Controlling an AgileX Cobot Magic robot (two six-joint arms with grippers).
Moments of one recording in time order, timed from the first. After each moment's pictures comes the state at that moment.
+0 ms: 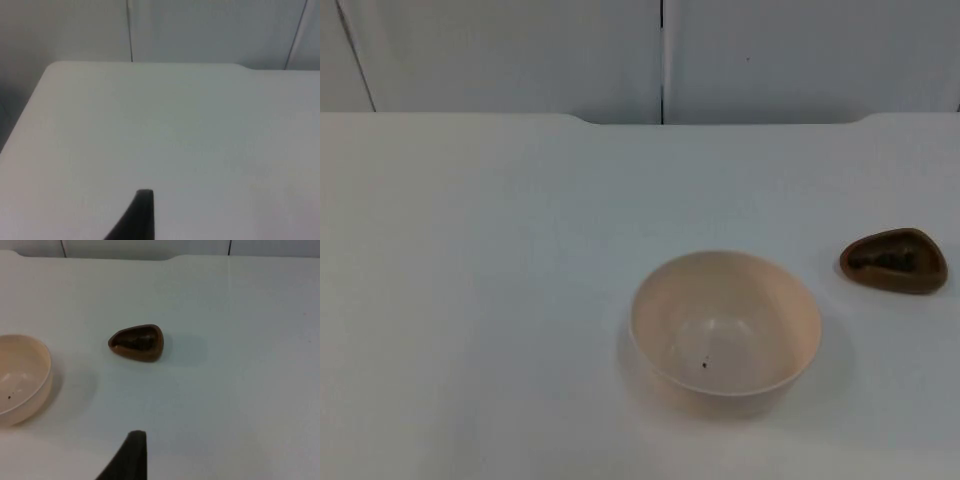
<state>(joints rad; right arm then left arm) 0.03 0.00 -0.52 0.03 1.08 -0.05 0.03 0.08 -0.60 -0.06 1.00 0.00</state>
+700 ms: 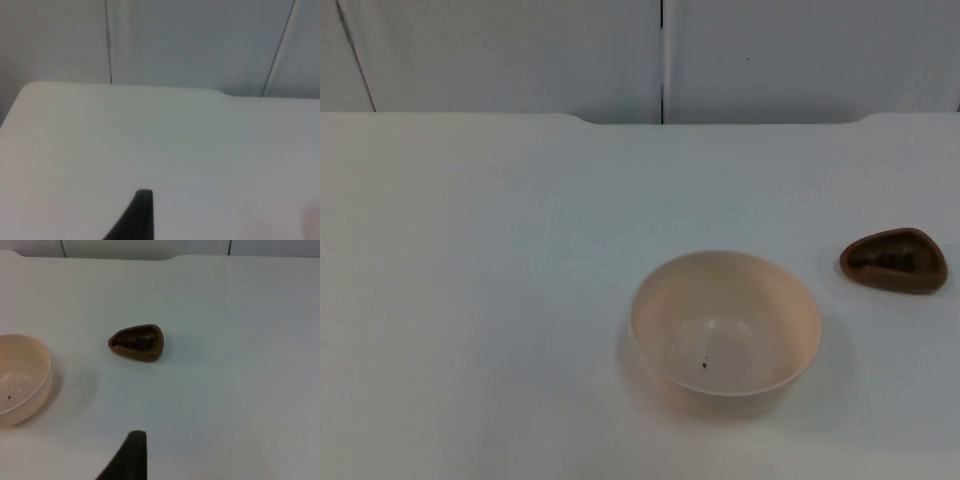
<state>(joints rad) 0.03 0.00 -0.52 0.03 1.08 -0.05 0.03 0.27 -0.67 -0.14 0.85 0.02</state>
